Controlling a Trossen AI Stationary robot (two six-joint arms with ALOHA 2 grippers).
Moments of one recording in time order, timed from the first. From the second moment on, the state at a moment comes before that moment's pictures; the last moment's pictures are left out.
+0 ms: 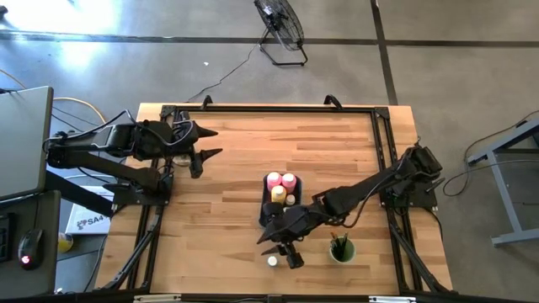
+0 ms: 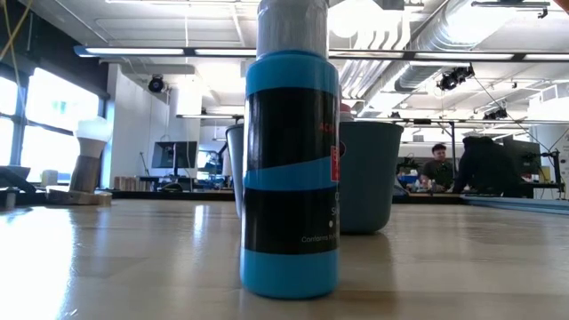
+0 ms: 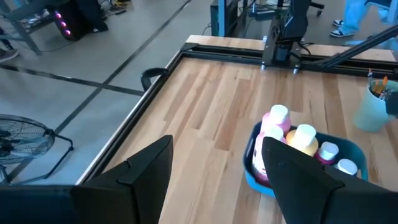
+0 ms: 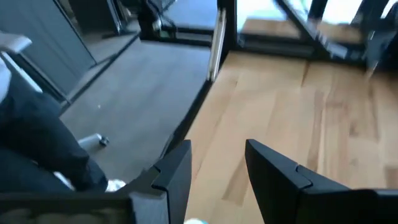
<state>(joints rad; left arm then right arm) -0.06 0.85 1.14 -0.68 -0.41 -0.10 0.41 1.79 1.47 -0.15 -0.08 0.14</state>
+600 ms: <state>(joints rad) -0.06 0.87 1.14 -0.68 -0.35 -0.16 0.50 1.89 1.47 -0.30 -0.05 0.13</state>
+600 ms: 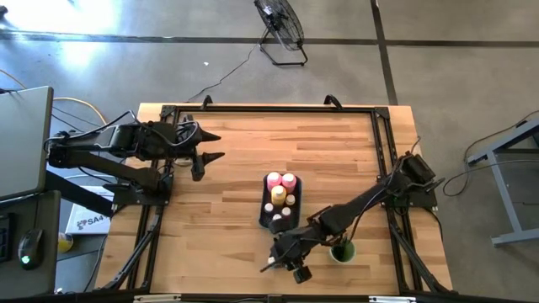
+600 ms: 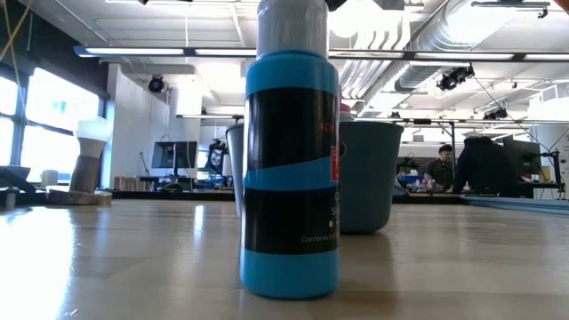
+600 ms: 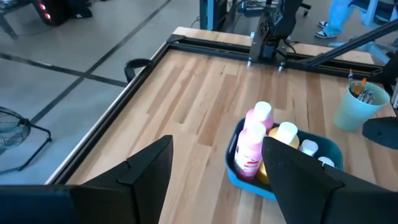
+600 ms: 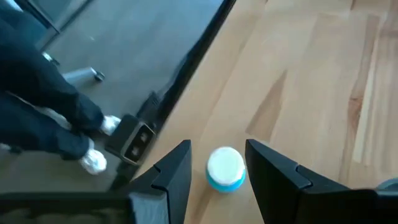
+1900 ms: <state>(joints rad) -0.06 0.95 1.14 -0.69 -0.35 -0.15 0.49 1.99 1.47 -0.23 -0.03 0.08</state>
